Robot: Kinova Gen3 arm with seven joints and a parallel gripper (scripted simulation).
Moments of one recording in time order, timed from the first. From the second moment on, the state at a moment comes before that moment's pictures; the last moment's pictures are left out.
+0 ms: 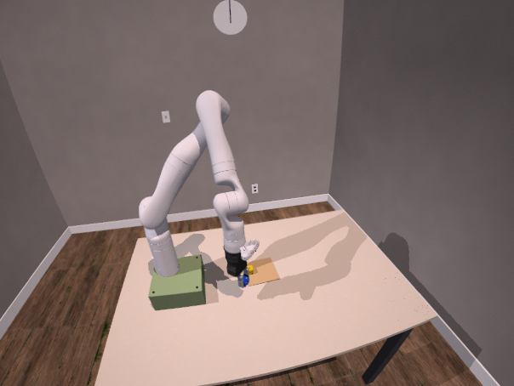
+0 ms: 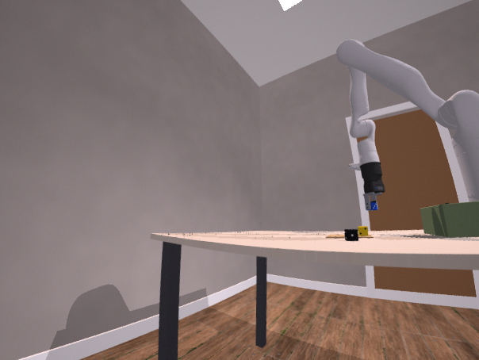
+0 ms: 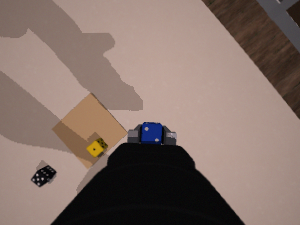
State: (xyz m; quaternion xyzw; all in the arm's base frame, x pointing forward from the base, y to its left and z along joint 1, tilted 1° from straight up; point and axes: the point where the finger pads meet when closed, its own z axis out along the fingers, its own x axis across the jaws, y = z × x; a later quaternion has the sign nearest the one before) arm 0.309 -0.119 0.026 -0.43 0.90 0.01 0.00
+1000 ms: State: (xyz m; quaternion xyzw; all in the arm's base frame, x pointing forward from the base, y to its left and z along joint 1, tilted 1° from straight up) arm 0.358 -0.052 0.035 -0.61 0.79 0.01 0.00
